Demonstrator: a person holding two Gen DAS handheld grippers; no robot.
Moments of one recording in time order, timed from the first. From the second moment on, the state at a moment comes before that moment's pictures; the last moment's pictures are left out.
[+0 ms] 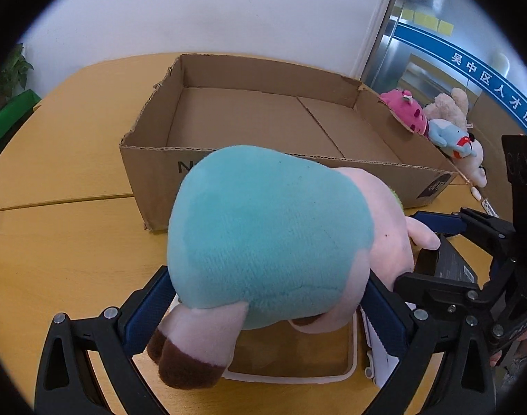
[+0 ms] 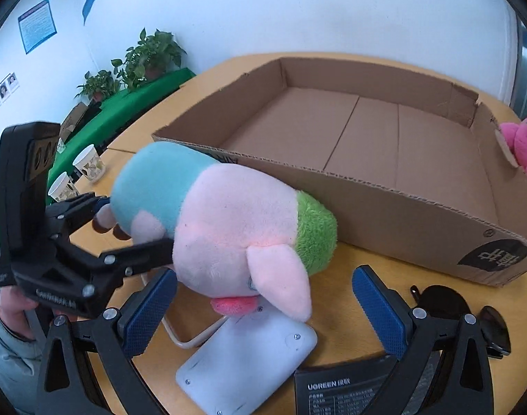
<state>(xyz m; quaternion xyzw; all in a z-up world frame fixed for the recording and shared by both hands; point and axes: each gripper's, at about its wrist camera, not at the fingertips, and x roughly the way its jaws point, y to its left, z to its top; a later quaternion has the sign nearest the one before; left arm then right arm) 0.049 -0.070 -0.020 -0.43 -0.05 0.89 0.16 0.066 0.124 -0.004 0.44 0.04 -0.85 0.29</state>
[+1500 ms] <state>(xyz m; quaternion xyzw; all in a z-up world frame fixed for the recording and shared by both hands) 0.050 -0.045 0.158 -0.22 -0.06 0.92 0.31 0.103 0.142 0.156 0.22 0.07 -0.93 0.30</state>
